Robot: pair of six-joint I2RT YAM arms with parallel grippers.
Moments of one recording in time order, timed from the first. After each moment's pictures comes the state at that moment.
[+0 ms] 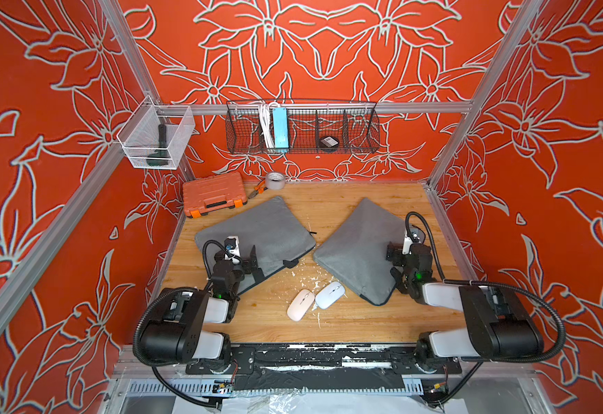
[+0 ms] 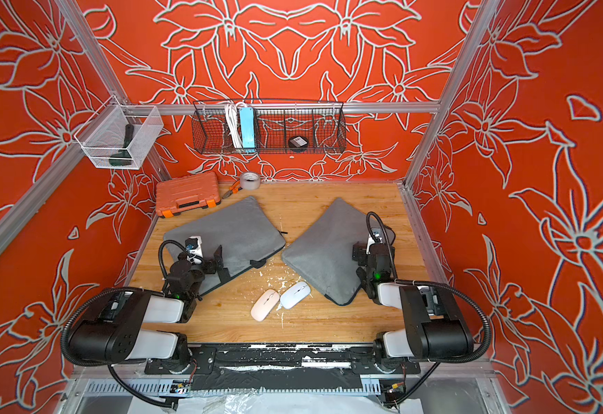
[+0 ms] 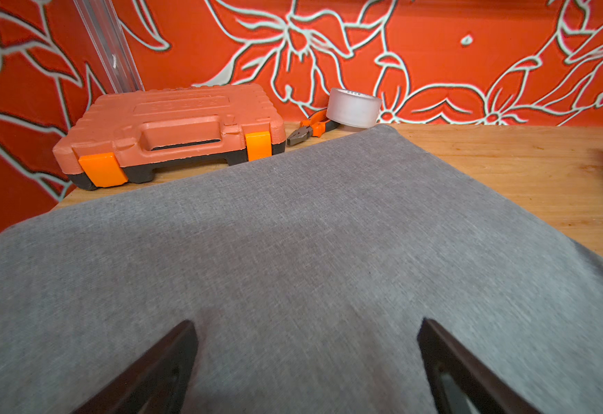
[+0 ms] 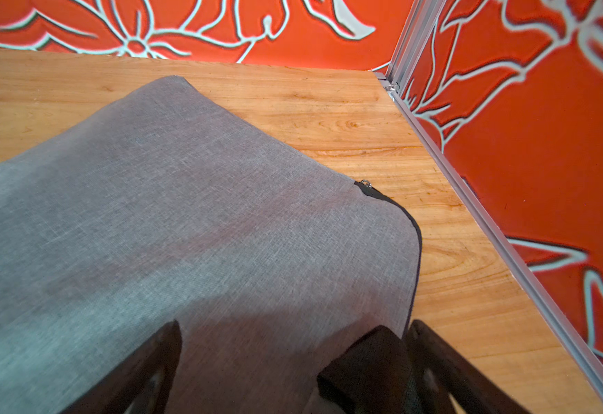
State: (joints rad) left arm -0.05 1.40 0.11 1.08 -0.08 -0.03; right arm 0.07 1.40 0.30 0.69 0.26 0.01
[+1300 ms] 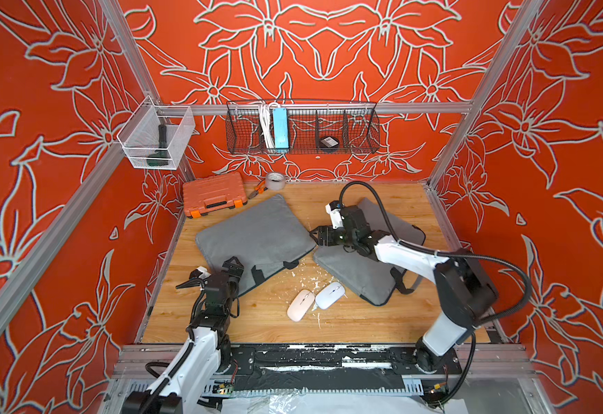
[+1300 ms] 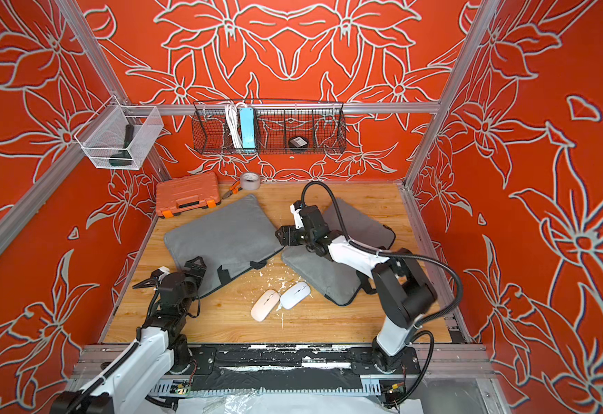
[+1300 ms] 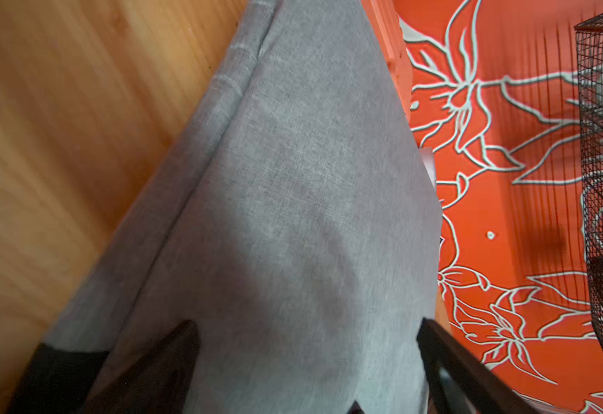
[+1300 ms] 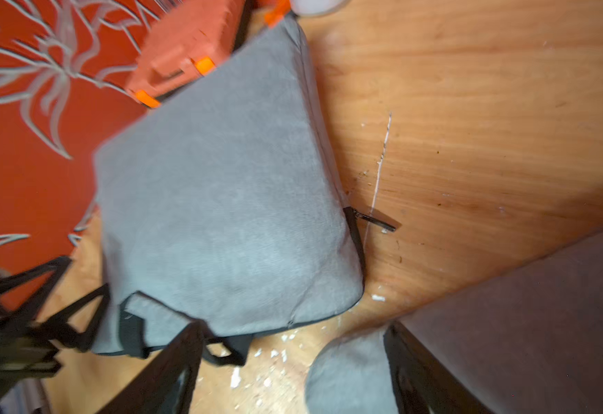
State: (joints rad) left arm -0.02 0.78 0.07 0.24 -0.18 -1.19; right arm 0.58 1.79 1.15 -0.03 -0.22 0.45
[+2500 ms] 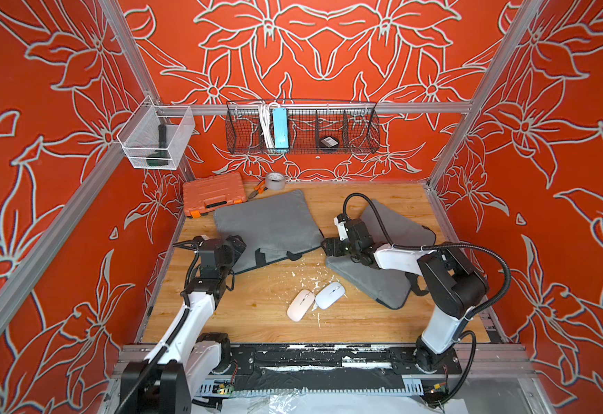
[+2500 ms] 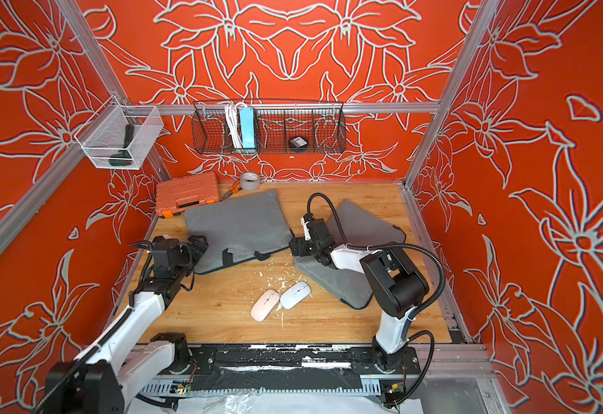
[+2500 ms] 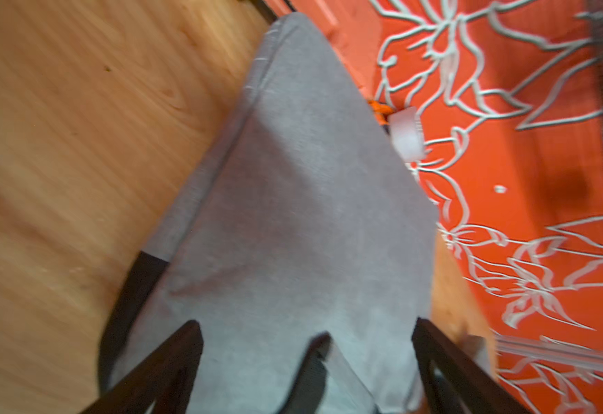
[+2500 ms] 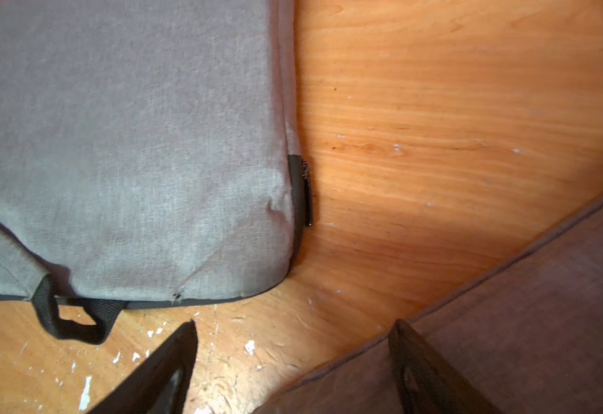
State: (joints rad) left arm 0.05 0.90 0.45 -0.04 0.04 -0.99; right arm 0.52 1.78 0.89 0.17 -0.10 0.38
